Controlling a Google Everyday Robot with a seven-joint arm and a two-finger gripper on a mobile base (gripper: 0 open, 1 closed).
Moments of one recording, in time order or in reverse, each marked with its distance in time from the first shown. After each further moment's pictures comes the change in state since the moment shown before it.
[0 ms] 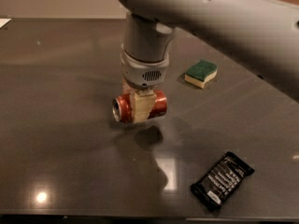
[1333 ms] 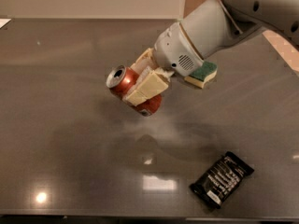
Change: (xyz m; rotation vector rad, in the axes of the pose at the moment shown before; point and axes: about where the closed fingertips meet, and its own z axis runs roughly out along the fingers) arm -0.009 -0.011 -0.056 0.080 -0.673 0.292
